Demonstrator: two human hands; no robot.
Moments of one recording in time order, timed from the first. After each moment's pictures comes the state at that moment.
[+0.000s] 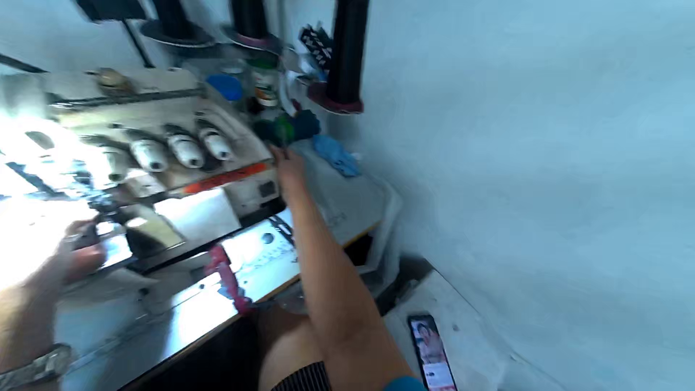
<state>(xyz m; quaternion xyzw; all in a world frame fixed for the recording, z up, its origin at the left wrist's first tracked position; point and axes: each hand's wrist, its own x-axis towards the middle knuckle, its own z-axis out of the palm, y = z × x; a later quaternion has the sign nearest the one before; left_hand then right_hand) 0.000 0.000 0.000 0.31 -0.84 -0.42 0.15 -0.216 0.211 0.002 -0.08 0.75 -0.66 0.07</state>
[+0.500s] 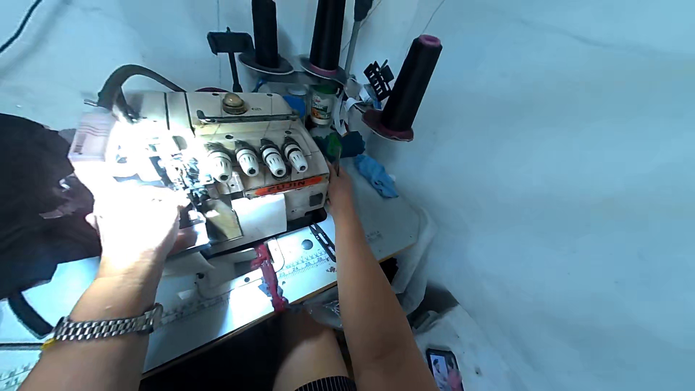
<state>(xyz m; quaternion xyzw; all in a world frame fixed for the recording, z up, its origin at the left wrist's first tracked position) -0.003 0.017 0.008 0.36 -0.88 -0.22 0.22 -0.220 0.206 -0.008 -0.05 0.74 -0.67 0.07</state>
